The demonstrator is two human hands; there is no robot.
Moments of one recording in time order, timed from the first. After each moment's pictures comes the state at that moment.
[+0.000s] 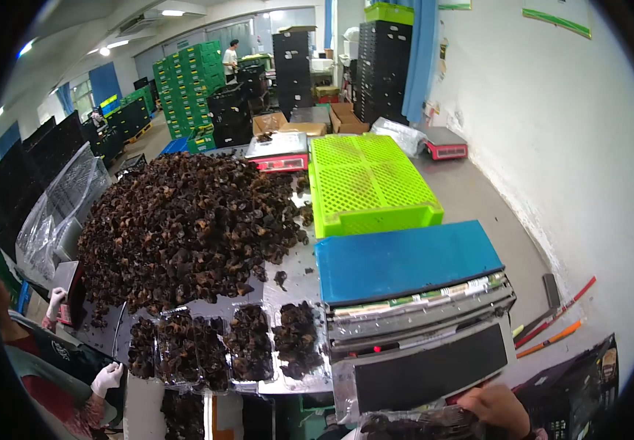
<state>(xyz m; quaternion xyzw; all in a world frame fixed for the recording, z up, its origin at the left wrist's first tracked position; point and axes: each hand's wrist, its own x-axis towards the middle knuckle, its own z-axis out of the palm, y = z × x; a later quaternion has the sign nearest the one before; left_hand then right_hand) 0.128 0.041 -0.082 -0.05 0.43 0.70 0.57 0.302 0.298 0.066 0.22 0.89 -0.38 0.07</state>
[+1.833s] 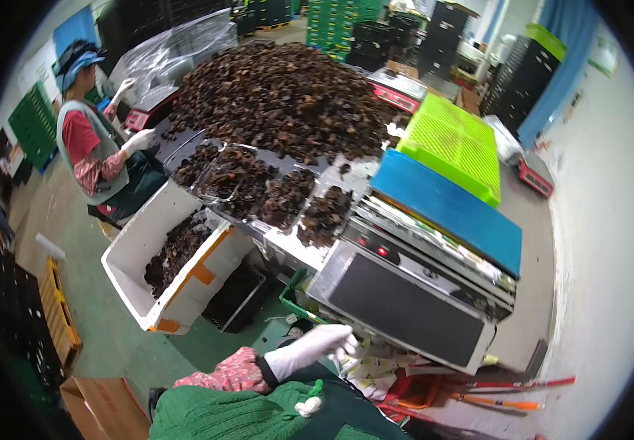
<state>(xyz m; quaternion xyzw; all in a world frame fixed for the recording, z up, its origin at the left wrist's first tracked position) 0.235 0.081 -0.072 -0.02 0.50 0.72 0.48 0.583 0.467 0.136 0.53 0.76 -0.29 -0.23</state>
